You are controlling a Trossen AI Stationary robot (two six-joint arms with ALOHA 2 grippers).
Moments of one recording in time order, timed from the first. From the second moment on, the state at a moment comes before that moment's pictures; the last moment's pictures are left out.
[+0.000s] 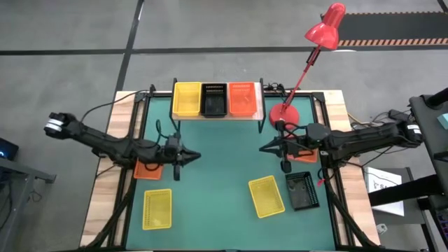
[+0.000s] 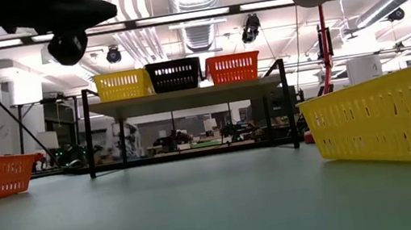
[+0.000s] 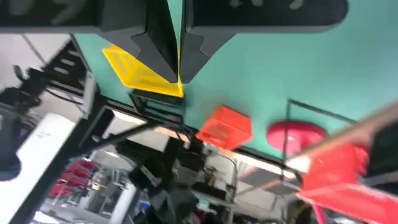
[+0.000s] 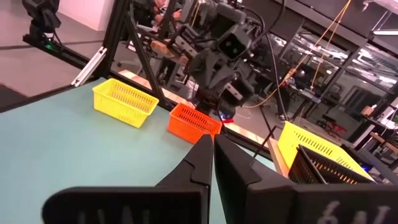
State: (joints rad) left arm -0.27 0.92 0.45 0.34 -0.34 -0.39; right arm 0.00 0.93 0.45 0.45 -0.17 -0.46
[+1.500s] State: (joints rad) left arm -0.40 1.28 0.76 -1.25 0.17 -0.41; right arm 0.00 0.79 0.45 0.24 -0.16 -0.45
